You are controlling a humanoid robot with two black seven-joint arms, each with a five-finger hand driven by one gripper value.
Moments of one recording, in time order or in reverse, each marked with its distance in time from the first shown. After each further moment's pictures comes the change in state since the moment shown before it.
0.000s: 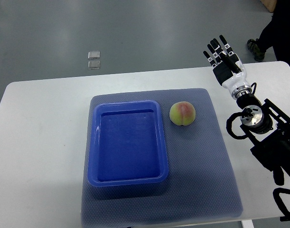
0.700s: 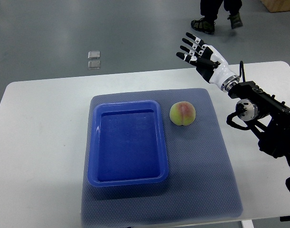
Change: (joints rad) left arm -0.002 0.000 -0.003 0.002 0.000 0.000 0.000; right arm 0.179 -0.127 -0.404 0.020 -0.399 0.019 -0.026
